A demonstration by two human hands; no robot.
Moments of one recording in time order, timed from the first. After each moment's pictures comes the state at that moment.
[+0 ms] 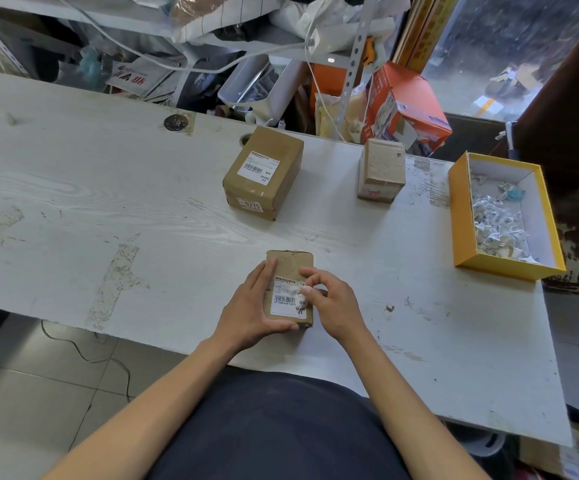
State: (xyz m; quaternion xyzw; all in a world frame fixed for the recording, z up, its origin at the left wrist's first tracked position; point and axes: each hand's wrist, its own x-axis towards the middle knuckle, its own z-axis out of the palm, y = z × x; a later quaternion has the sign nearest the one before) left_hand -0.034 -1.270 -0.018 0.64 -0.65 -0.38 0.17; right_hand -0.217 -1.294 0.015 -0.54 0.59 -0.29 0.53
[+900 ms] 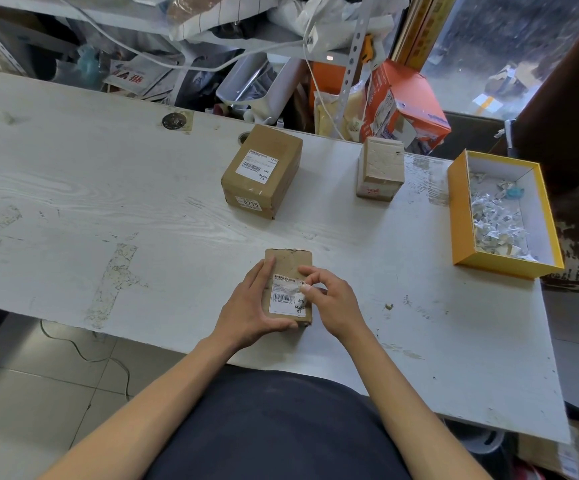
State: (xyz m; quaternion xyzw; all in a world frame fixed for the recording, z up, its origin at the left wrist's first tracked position) left_hand -0.034 -1.270 -0.020 0.63 -0.64 -0.38 0.19; right_hand -0.218 -1.294 0.020 -0.54 0.58 -0.29 0.54
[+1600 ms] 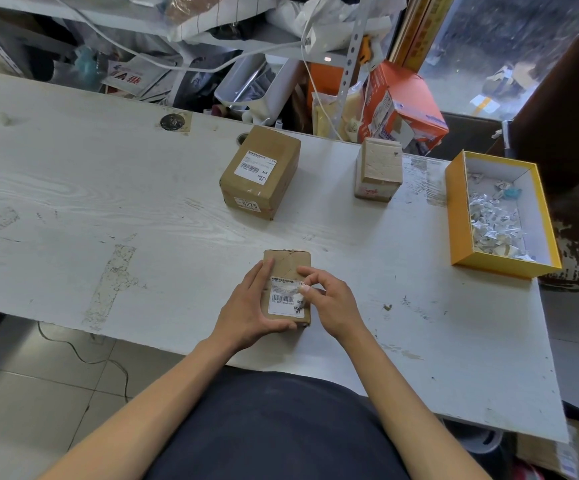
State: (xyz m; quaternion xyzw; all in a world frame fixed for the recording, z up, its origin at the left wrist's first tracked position) left_hand -0.035 -1.269 -0.019 0.63 -0.64 -0.39 0.19; right_hand -0.218 -1.294 0.018 -0.52 0.58 -0.29 0.55
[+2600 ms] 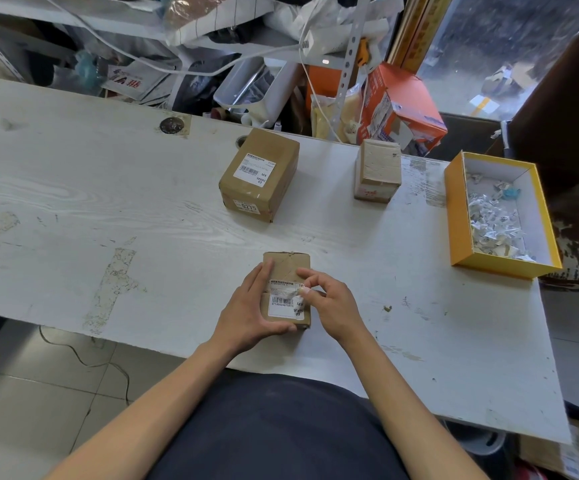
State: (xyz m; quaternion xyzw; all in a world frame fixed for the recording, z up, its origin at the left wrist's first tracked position) left_hand -0.035 -1.269 -0.021 0.63 -0.64 -0.39 0.20; right_hand -0.220 -1.295 0.018 -0.51 0.58 -0.29 0.57
